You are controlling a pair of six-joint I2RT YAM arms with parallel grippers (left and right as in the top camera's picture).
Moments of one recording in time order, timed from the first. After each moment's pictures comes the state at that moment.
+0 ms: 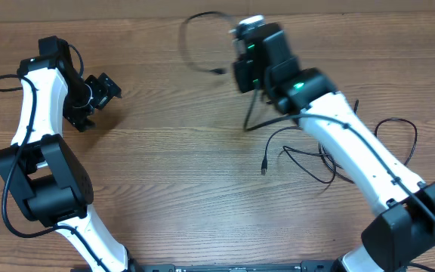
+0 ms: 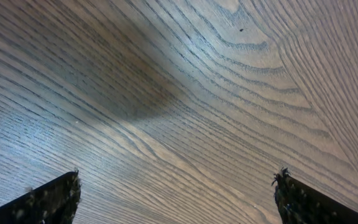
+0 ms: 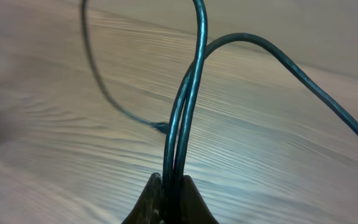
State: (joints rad) left arm 0.27 2.05 1.71 -1.10 0.21 -0.54; right arm 0.48 1.74 1.58 -0.57 0.08 0.12
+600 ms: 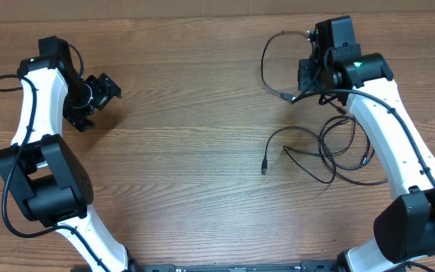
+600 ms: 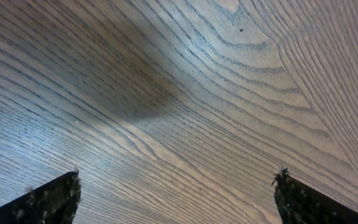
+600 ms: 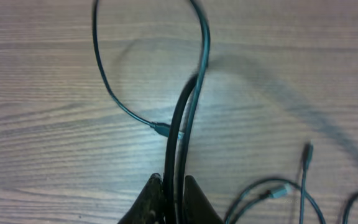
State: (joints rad) left arm 0.27 2.05 1.71 -1.10 0.21 -0.54; right arm 0.20 1.74 1.58 -0.87 0.09 0.17
